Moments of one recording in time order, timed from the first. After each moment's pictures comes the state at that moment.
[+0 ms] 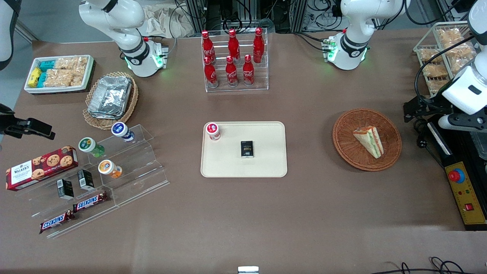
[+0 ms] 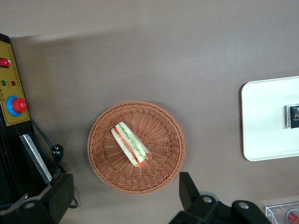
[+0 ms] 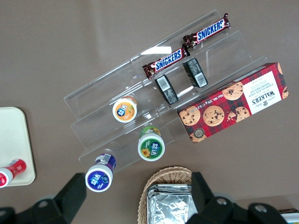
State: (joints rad) arm -0.05 0.01 0.00 -1.61 -0.01 1.65 0.07
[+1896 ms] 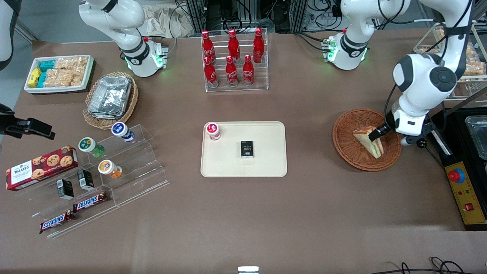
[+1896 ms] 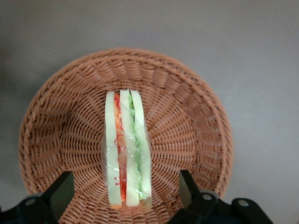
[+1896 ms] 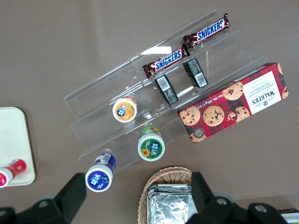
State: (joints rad) arm -0.05 -0.02 0.05 -2.46 -0.02 2.49 -0.51
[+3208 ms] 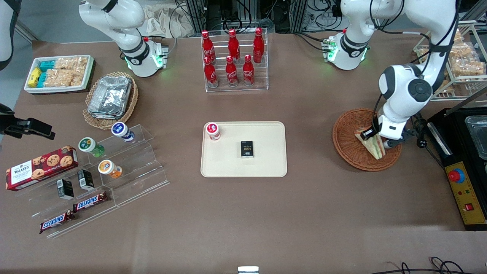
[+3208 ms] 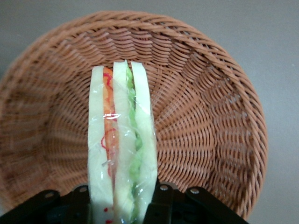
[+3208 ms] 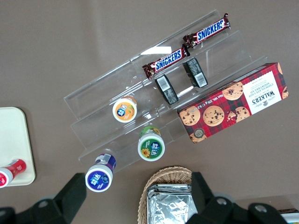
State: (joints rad) arm -0.06 0.04 0.05 -2.49 -0.02 2.53 -0.40
